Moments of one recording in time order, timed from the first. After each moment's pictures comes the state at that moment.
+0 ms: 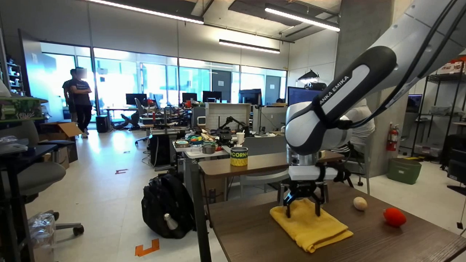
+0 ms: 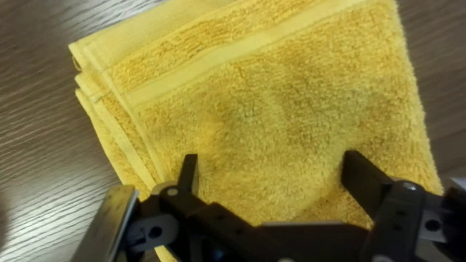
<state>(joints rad) 0.22 1.09 -0.07 -1.33 0.05 2.30 0.53</state>
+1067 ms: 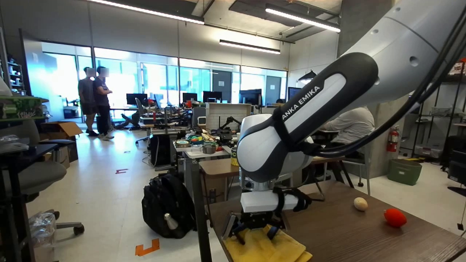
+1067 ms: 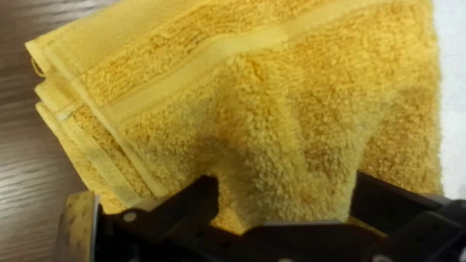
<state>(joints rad) 0.40 1.22 0.01 -1.16 0.06 2.28 0.51</state>
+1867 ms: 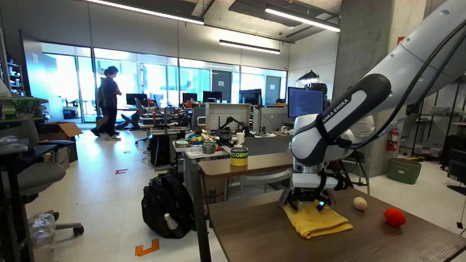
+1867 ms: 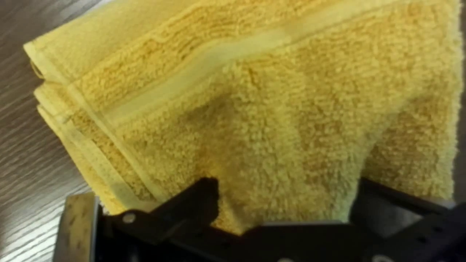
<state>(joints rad) 0.18 1.21 -0.09 -1.19 0.06 2.32 0.58</state>
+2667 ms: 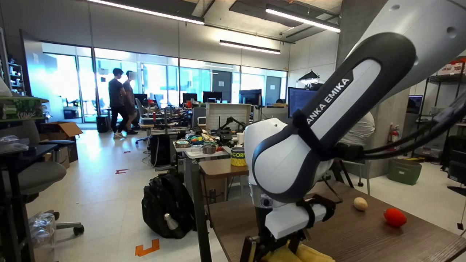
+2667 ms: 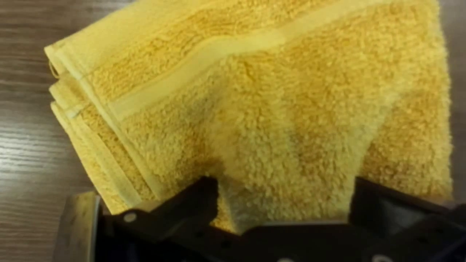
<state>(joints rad) 0.45 1.06 0.01 -1.48 -0.06 2.33 0.42</state>
